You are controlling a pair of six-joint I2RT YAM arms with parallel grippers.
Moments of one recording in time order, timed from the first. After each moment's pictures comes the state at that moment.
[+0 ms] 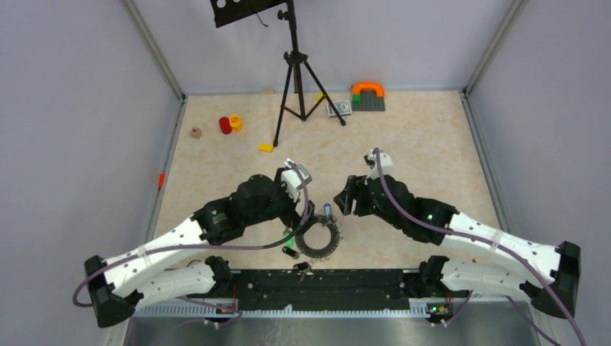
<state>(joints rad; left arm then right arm) -0.98 0.85 0.85 -0.37 0.08 -0.06 1.05 0.89 0.82 -0.36 0.35 0.62</state>
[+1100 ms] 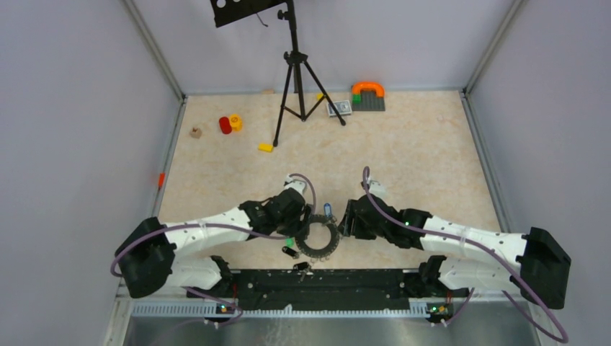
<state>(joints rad) -0.96 1.23 0.63 -0.39 -0.15 -0.64 1.05 1.05 0.59 -0.39 0.22 1.03</state>
